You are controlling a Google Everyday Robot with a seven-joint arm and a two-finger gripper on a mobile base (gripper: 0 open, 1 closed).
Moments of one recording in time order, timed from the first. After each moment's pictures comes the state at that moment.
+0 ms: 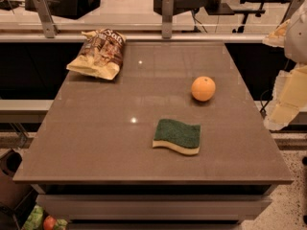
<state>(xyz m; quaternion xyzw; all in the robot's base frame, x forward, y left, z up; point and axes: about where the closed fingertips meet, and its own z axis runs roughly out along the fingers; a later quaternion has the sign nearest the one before) 0.438 -0.212 0.994 -0.60 0.78 -0.05 0.19</state>
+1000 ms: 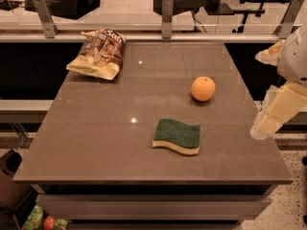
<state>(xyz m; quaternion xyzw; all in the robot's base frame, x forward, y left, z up) 0.444 -0.204 0.960 -0.58 0.78 0.01 0.23</state>
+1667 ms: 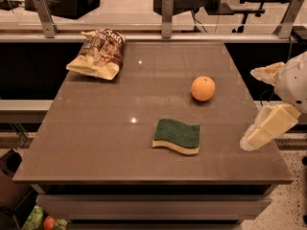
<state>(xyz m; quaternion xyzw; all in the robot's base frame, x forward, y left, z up) 0.443 -0.198 0.926 -0.55 0.78 0.08 0.30</state>
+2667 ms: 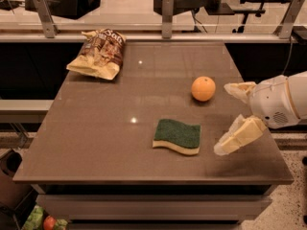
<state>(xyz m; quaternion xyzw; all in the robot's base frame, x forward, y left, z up) 0.462 -0.162 0.875 -0.53 0.74 0.18 0.36</state>
